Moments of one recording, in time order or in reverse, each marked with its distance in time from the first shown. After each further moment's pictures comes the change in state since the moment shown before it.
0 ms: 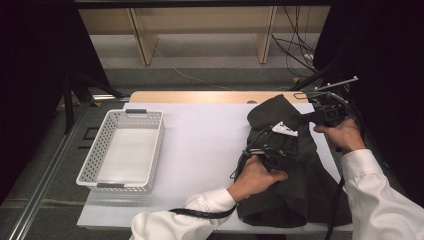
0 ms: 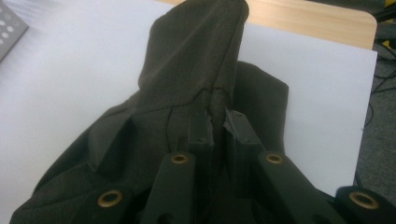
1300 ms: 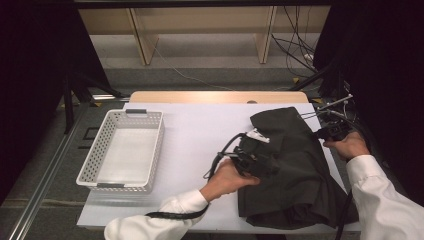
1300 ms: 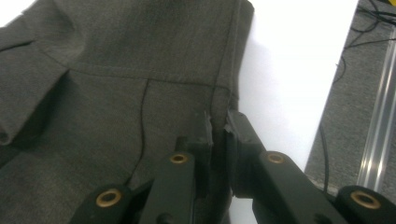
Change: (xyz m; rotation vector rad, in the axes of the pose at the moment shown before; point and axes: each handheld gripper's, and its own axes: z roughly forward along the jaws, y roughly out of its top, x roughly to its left) left arm 0.054 -0.040 -0.039 0.116 0.118 -0.007; right arm -0.047 -0.040 0.043 0.194 -0.100 -0.023
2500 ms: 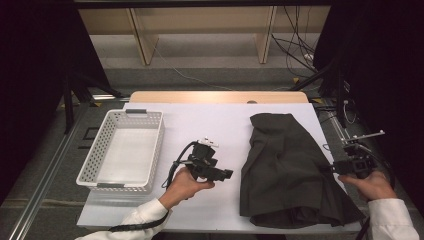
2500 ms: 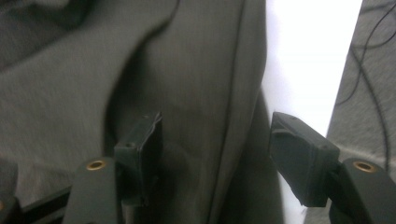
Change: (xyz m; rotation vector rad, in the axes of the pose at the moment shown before) left arm 0.063 -0.072 -0.044 0.051 0.144 -0.126; right arm -0.005 -0.107 -0.018 -0.028 0.147 0.120
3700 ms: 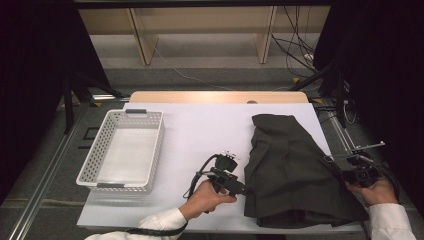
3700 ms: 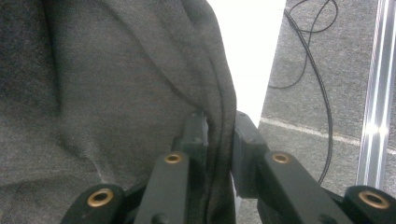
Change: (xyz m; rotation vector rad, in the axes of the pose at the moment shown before) left arm -0.047 -0.003 0.054 0.116 -0.159 -0.079; right arm -0.024 -0.023 0.018 0.036 -0.184 -0.005
